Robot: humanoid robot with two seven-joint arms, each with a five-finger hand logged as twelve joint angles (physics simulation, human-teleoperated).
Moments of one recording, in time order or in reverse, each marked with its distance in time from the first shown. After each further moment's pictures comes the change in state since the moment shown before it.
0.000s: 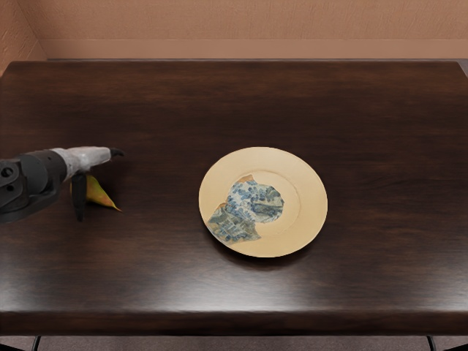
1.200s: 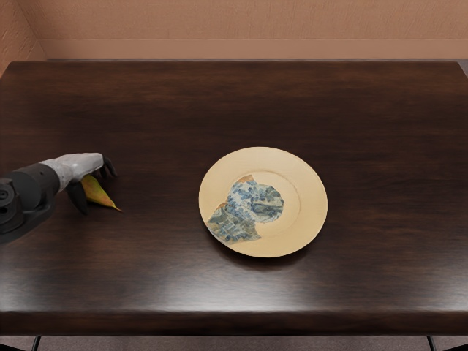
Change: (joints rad) left arm 0.059 0.042 0.027 -0.054 0.024 0.133 0.000; right arm 0.000 0.000 0.000 0.000 0.000 0.000 0.000
